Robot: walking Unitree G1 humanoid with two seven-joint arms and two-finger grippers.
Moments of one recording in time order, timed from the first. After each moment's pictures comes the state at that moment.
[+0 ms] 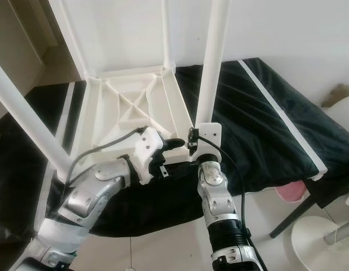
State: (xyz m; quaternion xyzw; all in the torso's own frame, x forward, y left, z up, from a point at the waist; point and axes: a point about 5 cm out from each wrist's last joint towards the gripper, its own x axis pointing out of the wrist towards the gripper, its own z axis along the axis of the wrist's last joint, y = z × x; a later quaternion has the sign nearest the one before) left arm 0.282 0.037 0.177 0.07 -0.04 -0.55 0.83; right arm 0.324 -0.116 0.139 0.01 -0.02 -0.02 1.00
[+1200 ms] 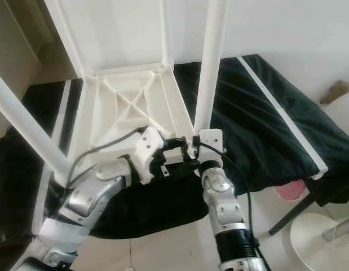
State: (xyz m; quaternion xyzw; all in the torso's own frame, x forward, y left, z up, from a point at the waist) left arm 0.283 0.036 0.177 0.07 -0.04 -0.55 0.83; right arm 0.308 -0.136 0.137 -0.02 -0.02 0.11 0.99
